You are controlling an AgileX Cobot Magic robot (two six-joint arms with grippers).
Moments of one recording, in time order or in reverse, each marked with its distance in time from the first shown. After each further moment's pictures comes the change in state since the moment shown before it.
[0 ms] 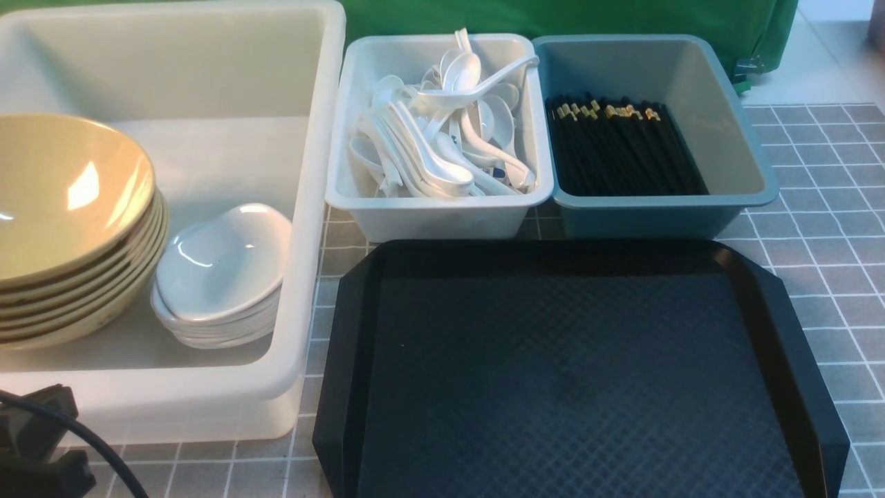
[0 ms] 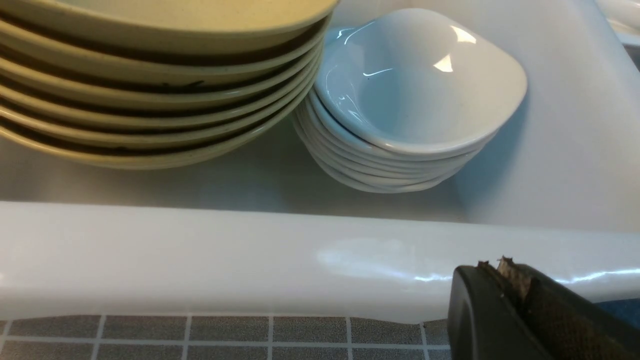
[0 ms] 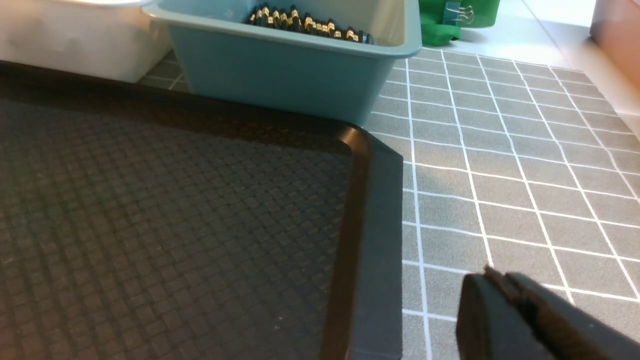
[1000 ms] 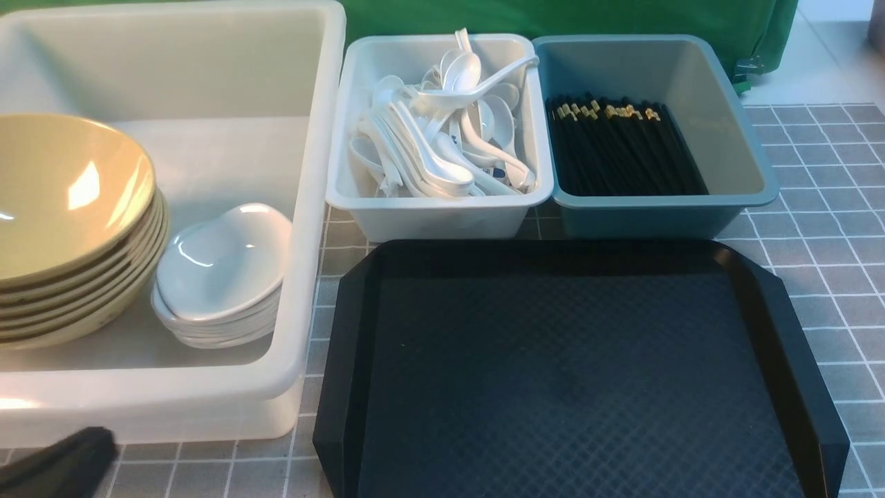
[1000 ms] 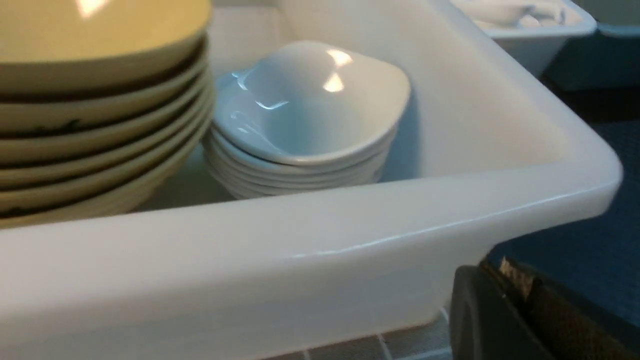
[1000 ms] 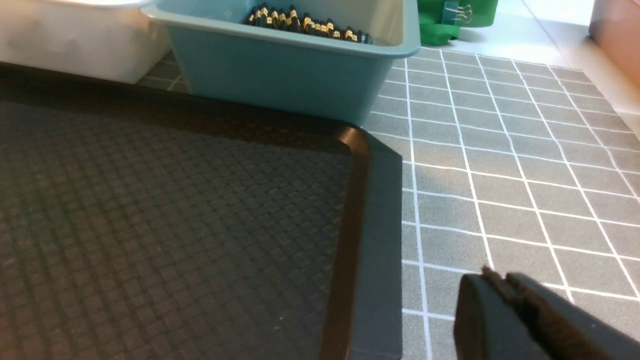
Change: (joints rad) right arm 0.000 0.000 0.000 0.000 0.000 0.002; left arm -0.281 -0.313 0.208 0.201 -0.151 -0.156
